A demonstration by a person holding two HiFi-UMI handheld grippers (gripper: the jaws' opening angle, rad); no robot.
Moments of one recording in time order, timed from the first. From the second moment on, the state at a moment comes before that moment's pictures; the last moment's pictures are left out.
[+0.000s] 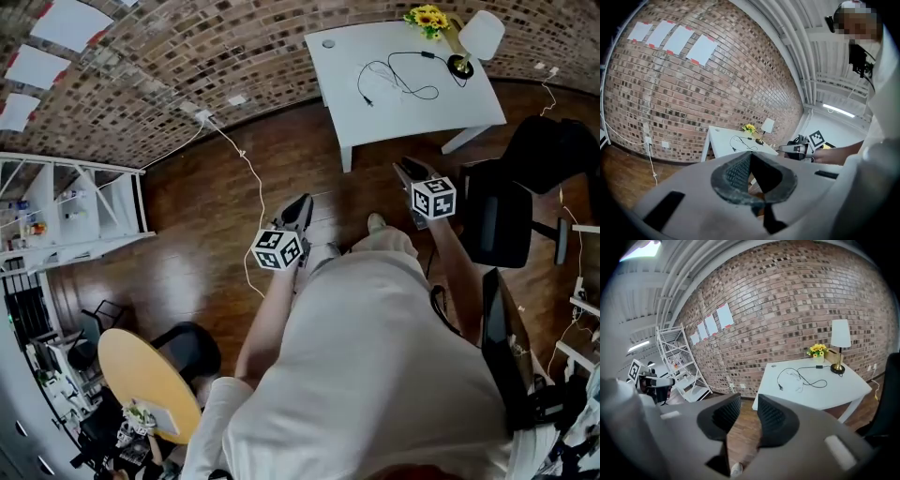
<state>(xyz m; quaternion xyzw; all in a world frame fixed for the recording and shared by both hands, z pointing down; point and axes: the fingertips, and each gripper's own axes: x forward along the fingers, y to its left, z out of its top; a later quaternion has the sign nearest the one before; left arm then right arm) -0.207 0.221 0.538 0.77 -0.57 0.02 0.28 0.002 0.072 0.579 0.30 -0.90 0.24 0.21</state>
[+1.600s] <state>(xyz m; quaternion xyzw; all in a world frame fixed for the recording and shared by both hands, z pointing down) -0.106 0.241 0.536 0.78 -0.57 0.04 0.27 0.146 0.151 0.519 0.33 -0.92 0.07 0.22</state>
